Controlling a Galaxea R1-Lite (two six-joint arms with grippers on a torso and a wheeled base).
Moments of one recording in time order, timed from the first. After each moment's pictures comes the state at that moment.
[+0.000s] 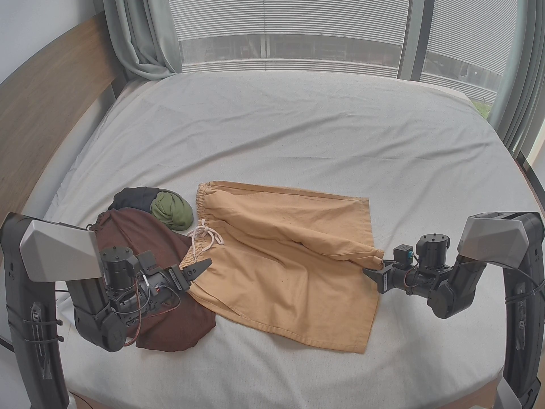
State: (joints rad) left arm -0.19 2.34 -0.49 -1.55 -0.33 -0.59; right arm 0.17 2.48 -0.80 -1.22 0.30 -0.11
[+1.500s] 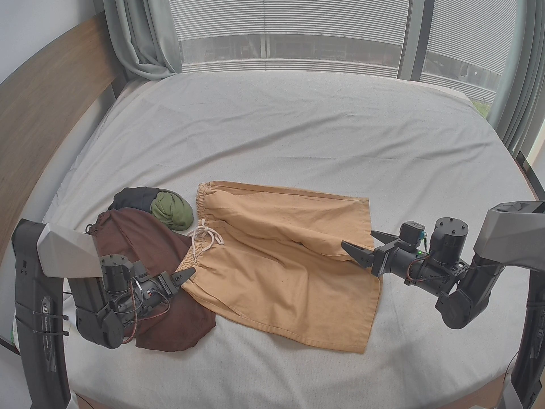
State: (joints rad) left arm -0.08 2.47 -0.54 -1.51 -0.33 -0.59; right arm 0.32 2.24 -0.59 -1.49 0.31 0.19
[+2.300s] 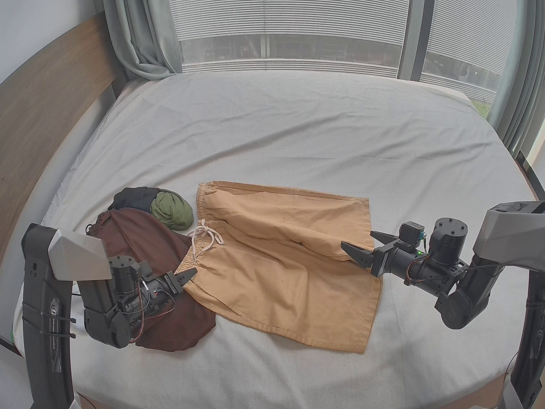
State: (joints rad) left arm -0.10 2.53 -0.61 -1.53 -0.30 -0.59; right arm 0.32 2.24 -0.60 -1.49 0.31 0.19
